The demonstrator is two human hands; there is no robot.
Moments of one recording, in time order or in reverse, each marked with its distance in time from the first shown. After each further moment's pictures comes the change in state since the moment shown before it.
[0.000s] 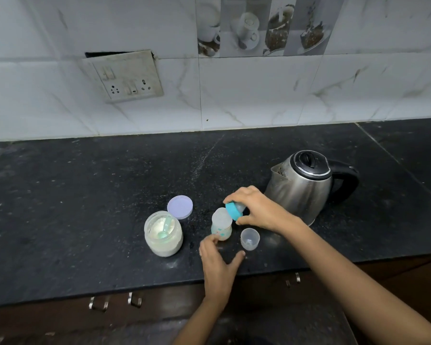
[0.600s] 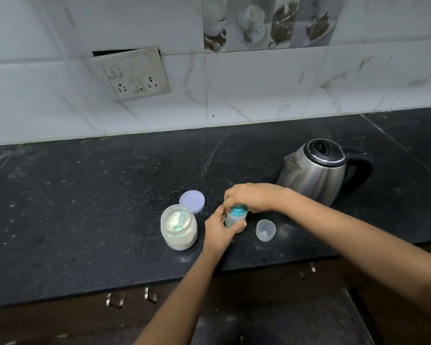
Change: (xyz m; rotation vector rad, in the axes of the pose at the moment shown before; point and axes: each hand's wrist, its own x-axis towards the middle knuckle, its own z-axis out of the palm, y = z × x) left_hand 0.080 -0.013 -0.023 -0.201 -0.358 -0.120; right_hand 0.041 -0.035 -0.005 -0.378 -0.380 -0.270
